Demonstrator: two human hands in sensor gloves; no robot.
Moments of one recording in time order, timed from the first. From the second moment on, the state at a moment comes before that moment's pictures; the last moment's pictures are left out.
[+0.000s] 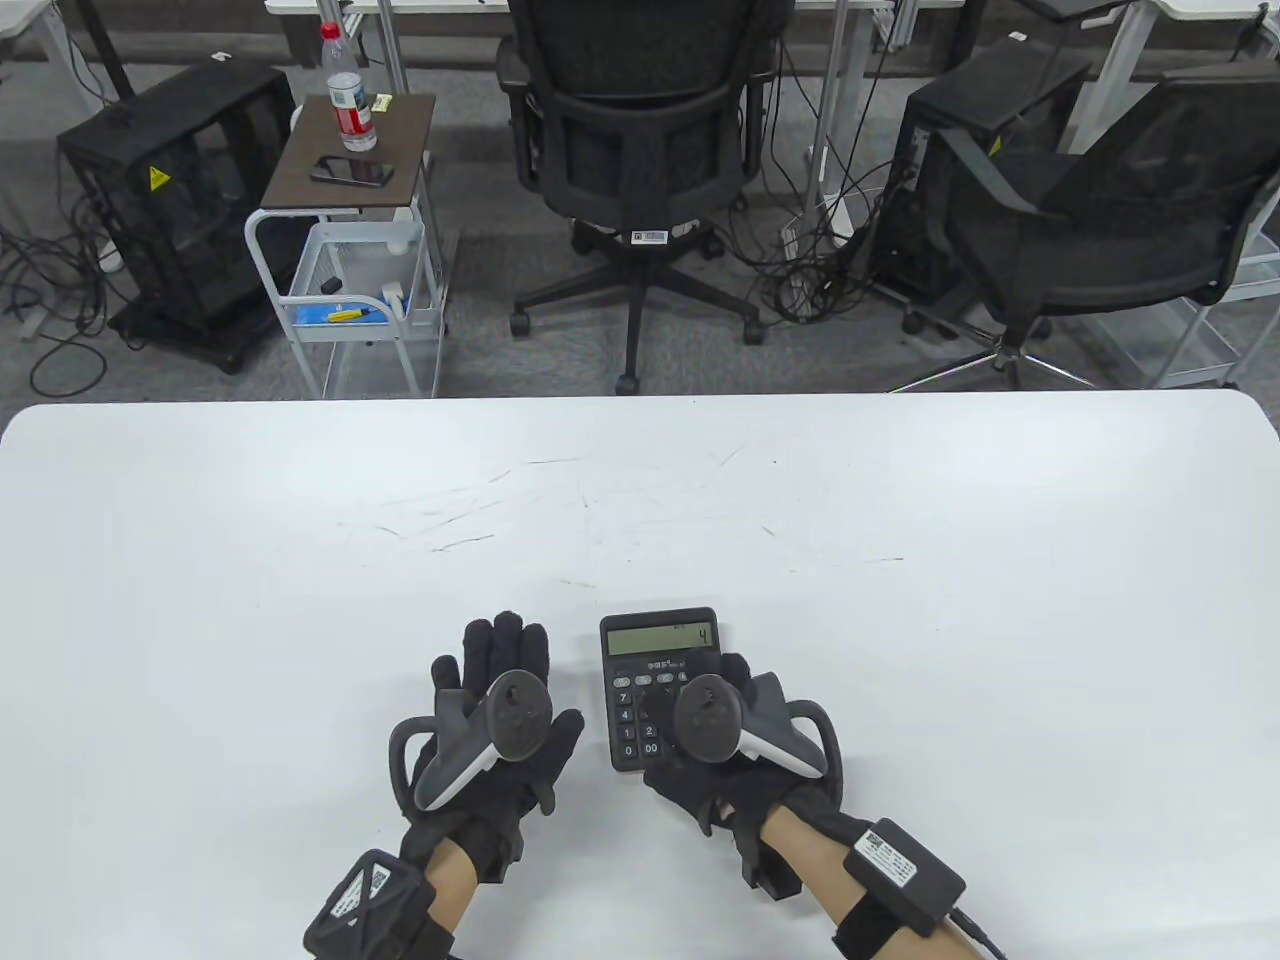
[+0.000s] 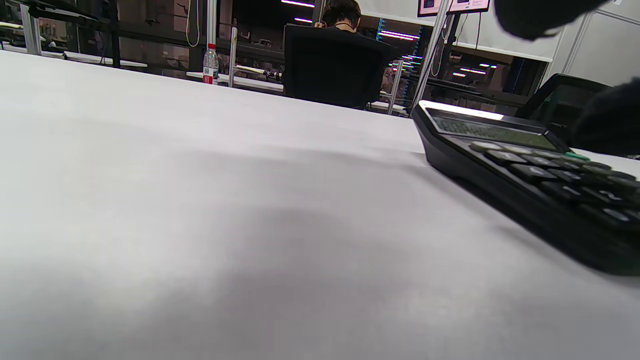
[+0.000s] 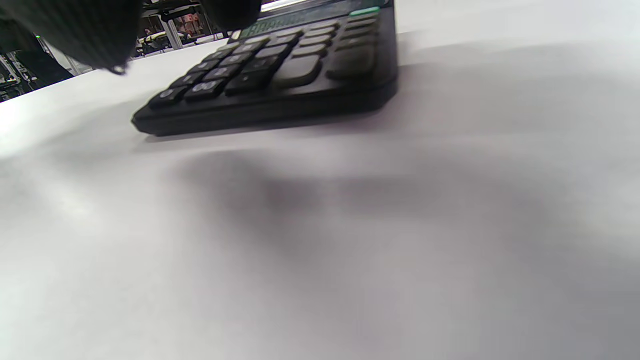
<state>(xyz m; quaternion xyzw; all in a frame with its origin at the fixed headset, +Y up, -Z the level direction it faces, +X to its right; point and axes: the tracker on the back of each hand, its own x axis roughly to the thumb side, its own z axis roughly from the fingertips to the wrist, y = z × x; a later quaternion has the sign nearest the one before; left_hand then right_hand) -0.176 -0.726 -0.339 -0.03 -0.05 0.08 0.99 0.062 -0.752 -0.344 0.15 0.15 0.97 0.11</state>
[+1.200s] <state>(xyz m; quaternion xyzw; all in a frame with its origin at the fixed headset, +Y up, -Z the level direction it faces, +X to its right) -0.172 -0.730 -0.339 -0.04 -0.05 0.07 1.00 0.110 -0.758 -0.332 0.15 0.18 0.96 0.13</state>
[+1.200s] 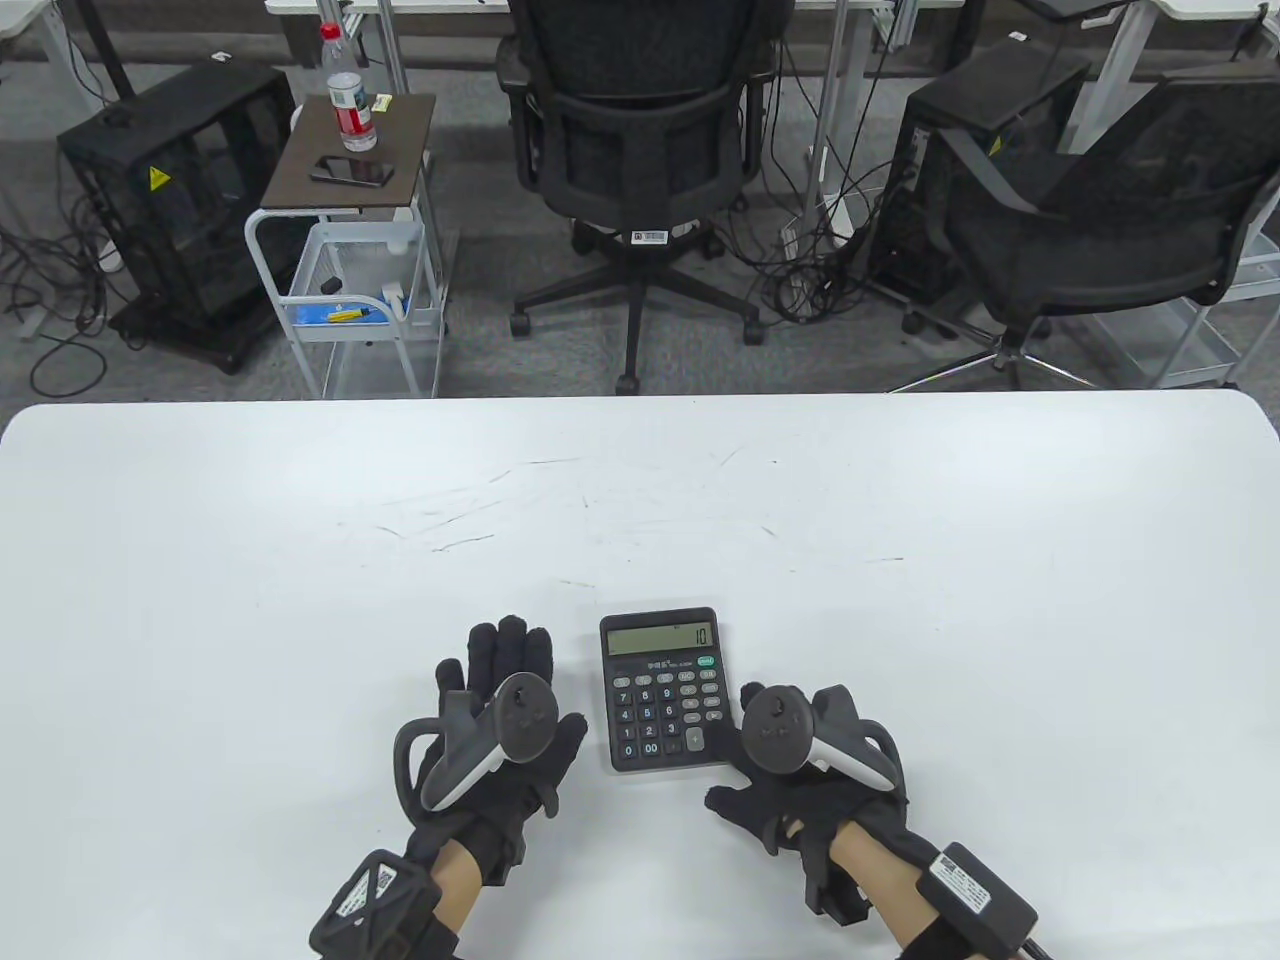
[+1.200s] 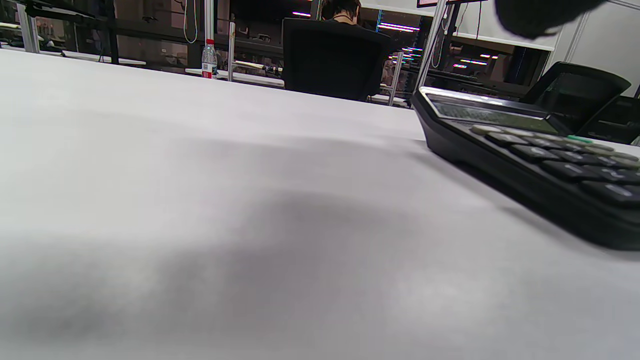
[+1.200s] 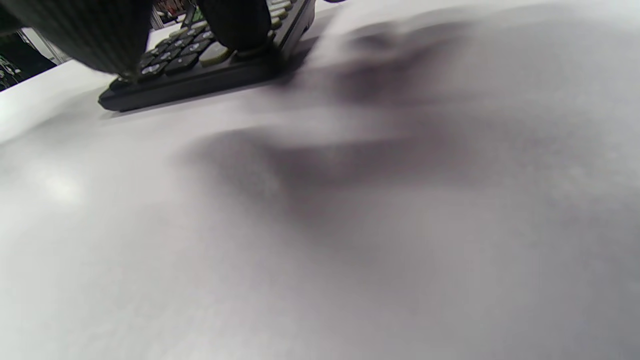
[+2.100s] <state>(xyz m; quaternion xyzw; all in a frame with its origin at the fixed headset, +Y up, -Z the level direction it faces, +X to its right) -0.168 -0.732 -0.340 -0.04 -0.05 0.07 1.00 0.134 -0.748 -0.364 0.09 0.03 0.99 0.11</state>
